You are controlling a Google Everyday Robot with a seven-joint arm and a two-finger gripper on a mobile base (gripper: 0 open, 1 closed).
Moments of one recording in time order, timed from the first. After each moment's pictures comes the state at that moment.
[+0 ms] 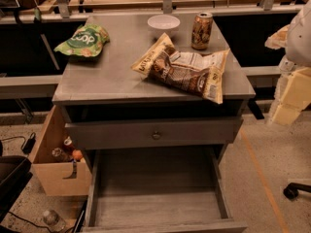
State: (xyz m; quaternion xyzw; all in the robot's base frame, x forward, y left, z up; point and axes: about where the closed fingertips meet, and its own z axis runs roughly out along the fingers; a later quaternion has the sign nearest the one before) arm 0.438 -0.216 0.980 -0.60 0.78 -0.04 0.16
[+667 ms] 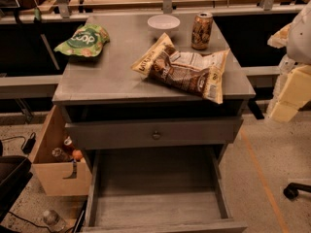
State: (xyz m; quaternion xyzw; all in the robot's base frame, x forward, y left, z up) arm 0.442 -0.218 0.981 -0.58 0.79 -0.04 0.18
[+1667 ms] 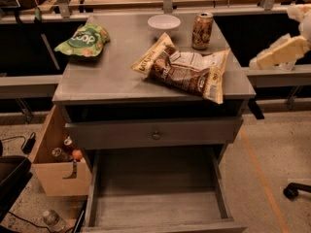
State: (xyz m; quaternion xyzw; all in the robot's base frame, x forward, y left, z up) arm 0.592 -0.269 0.995 -0.43 0.76 0.06 0.49
